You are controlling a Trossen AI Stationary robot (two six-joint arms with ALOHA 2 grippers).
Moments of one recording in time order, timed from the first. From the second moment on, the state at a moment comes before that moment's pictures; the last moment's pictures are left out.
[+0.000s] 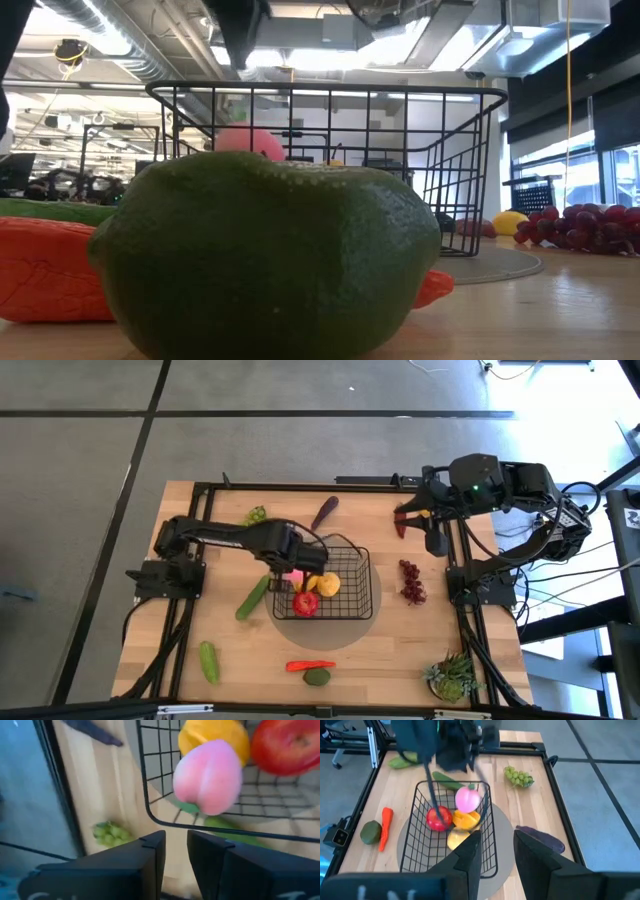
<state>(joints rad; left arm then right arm) -0.11 1.85 1.93 -1.57 -0.37 -0.13 -0.07 1.29 1.91 -1.26 0.01 -0.08</state>
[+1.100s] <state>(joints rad) -0.31 1.67 1.93 -1.57 -0.30 -0.99 -0.07 1.29 1.91 -1.54 -0.04 0.29</state>
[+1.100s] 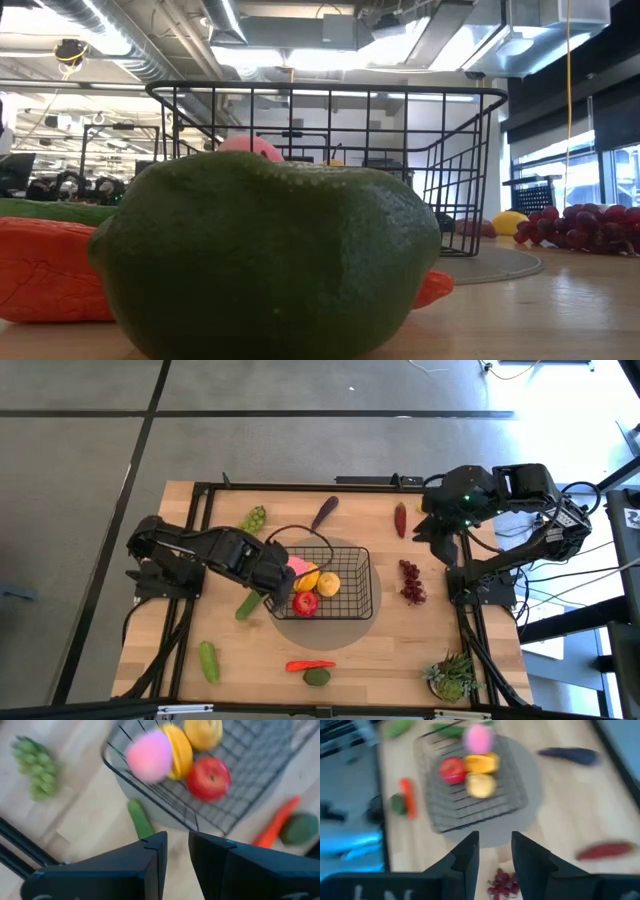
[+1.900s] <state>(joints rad) -0.01 1.38 1.93 -1.57 -0.48 -0.78 -0.48 1.52 1.91 -1.57 0.04 0.56</state>
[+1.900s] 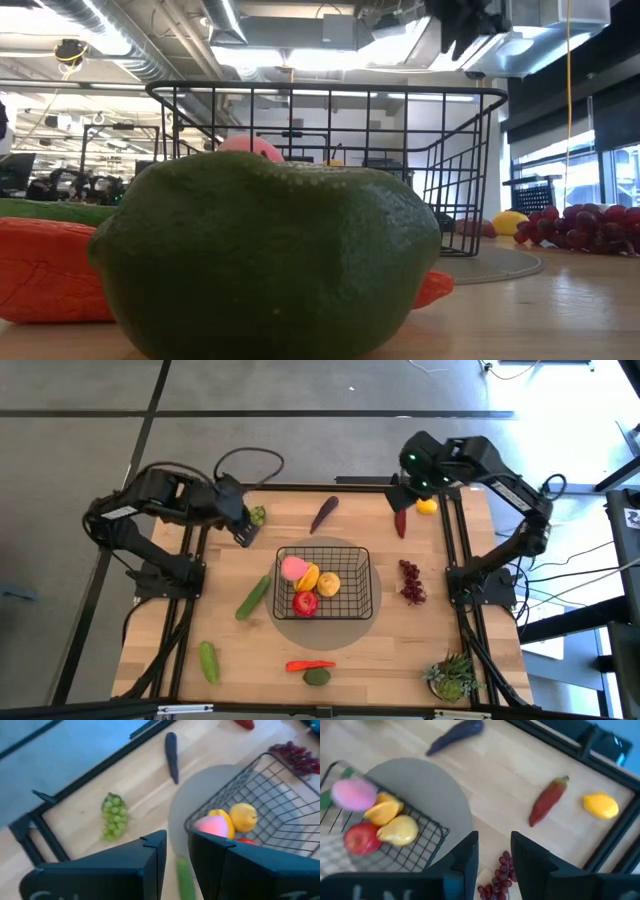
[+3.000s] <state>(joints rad) 0.36 1.39 1.93 -1.57 -0.46 -0.31 -0.76 1.88 1.70 -1.55 -0.10 0.44</state>
